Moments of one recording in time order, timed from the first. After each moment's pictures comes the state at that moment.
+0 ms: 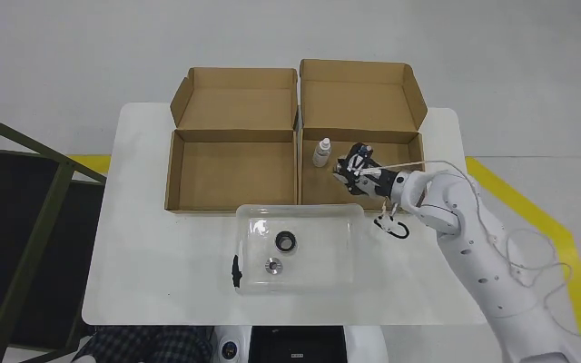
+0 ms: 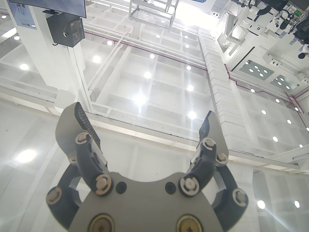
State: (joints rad) left arm -0.03 -0.30 -0.61 -1.22 3.05 0.21 0.06; right arm -0.96 -1.08 1.11 -1.61 -1.12 -0.64 0.57
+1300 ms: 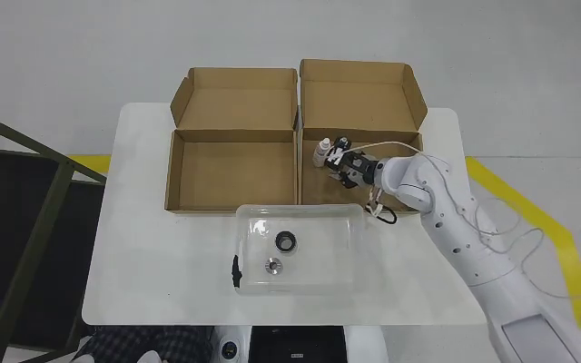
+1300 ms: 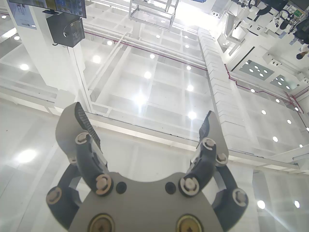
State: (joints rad) left arm -0.03 -0.30 -0.61 -1.22 3.05 0.21 0.06; right arm -0.78 -1.13 0.95 -1.40 -1.15 -0.61 0.65
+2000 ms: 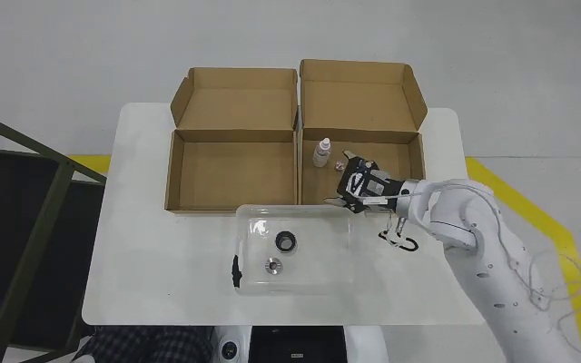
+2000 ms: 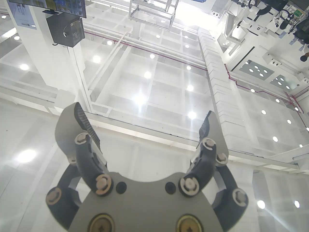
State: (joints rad) left arm -0.03 -0.30 -0.61 -1.22 3.05 0.21 0.06; right arm -1.10 -1.05 1.21 -1.90 -1.08 -0.74 0.65
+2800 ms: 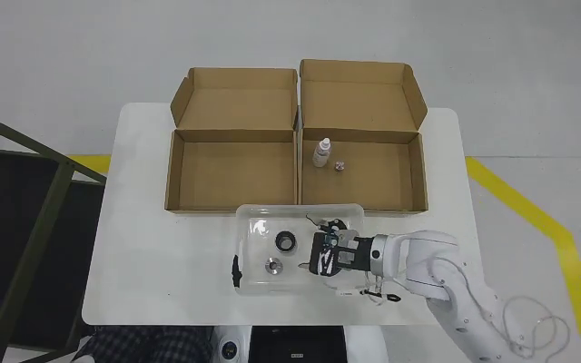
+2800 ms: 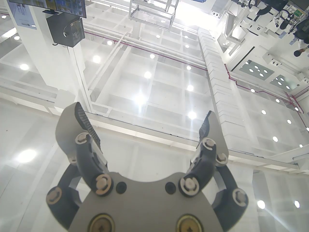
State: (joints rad) left arm -0.03 -0.30 -0.61 -1.22 3.05 0.21 0.06; right arm -1.29 -1.04 1.08 -2.03 -1.25 -0.79 0.54
